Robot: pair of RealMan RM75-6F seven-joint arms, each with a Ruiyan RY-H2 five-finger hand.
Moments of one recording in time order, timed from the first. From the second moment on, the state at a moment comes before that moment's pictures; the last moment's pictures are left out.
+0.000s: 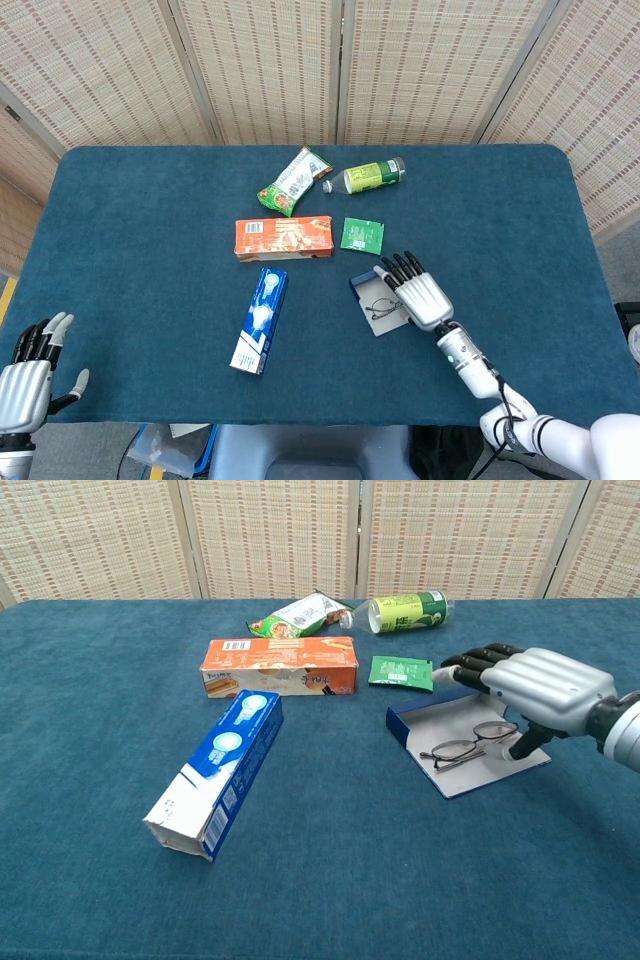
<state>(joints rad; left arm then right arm) -0.02 -1.21 -0.01 -1.61 1.51 1.53 0.06 0.58 -1.67 0.10 -1.07 -1.53 1.04 -0.24</state>
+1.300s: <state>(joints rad) 0.01 -1.22 -0.01 -1.57 1.48 1.55 0.01 0.80 -1.84 0.22 -0.83 -1.34 0.83 -0.29</state>
